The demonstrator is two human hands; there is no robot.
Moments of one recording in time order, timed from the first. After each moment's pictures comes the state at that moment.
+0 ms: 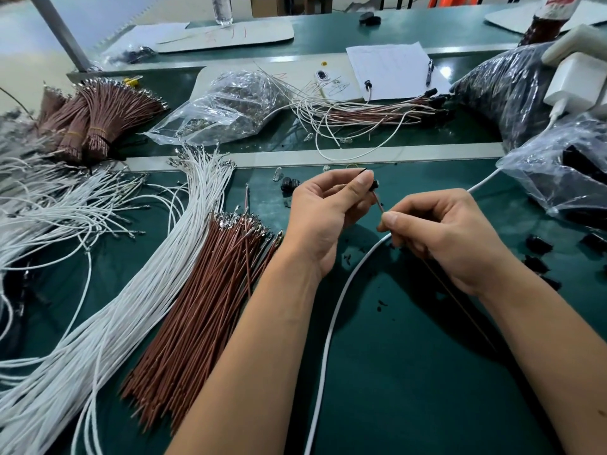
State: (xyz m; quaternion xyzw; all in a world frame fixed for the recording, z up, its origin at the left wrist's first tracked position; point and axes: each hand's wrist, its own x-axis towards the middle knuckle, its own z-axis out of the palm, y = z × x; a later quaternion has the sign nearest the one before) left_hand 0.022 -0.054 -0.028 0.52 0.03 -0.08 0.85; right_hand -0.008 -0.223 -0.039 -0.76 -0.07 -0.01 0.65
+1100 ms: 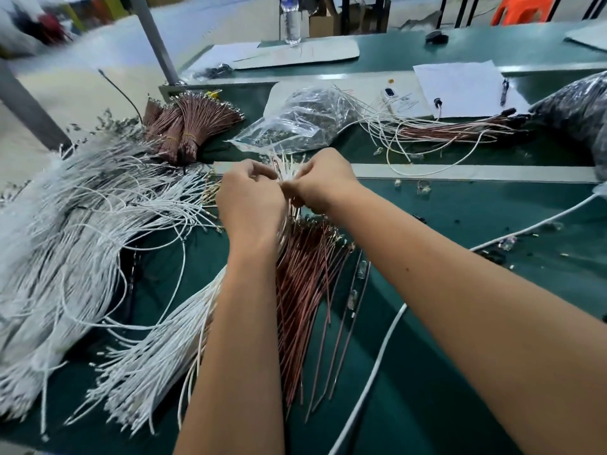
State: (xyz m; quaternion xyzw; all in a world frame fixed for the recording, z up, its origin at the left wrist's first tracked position) left_hand 0.024 0.093 0.011 0.82 0.25 0.22 0.47; right_hand 0.087 0.003 0.007 -0.87 -0.04 0.10 0.48
